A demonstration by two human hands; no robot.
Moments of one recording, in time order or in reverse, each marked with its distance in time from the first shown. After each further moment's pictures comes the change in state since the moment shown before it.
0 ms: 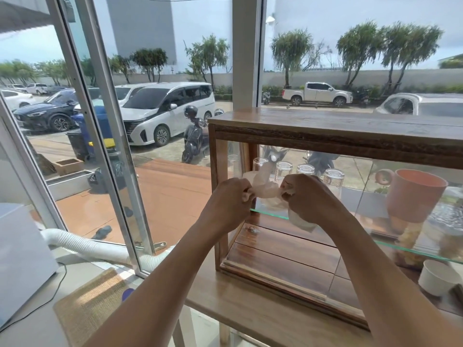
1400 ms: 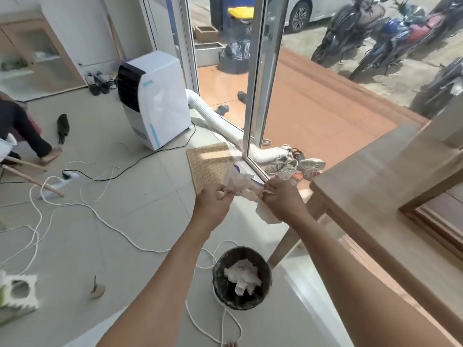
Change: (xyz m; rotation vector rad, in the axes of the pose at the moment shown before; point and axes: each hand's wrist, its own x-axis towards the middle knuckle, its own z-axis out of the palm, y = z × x) left_hand -0.330 -0.277 -0.037 -0.312 0.256 -1.248; right_hand -0.087 -0.219 0.381 0.420 -0.666 -0.097
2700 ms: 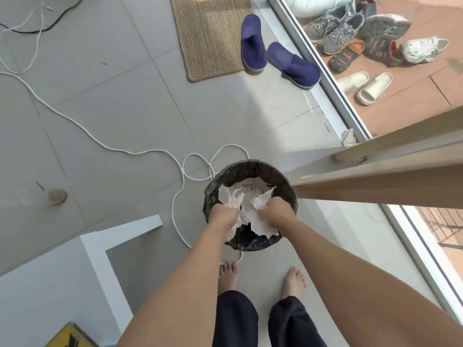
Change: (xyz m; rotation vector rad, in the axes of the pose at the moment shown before) left_hand 0.080 -0.460 0.281 -0.194 -0.180 -1.063; right_hand 0.085 0.385 0.348 -0.270 -0.644 0.657
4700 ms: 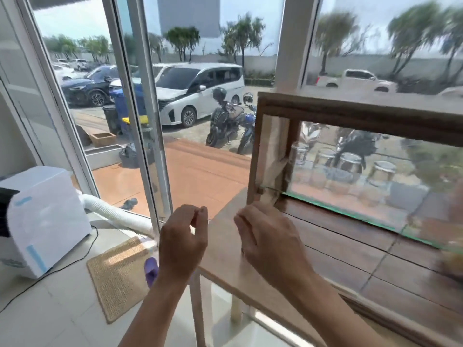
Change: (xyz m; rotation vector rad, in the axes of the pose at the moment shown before) left_hand -0.707 0.153 0.003 0.121 0.300 2.059; right_hand -0.687 0.086 -0.293 -0.037 1.554 -0.848
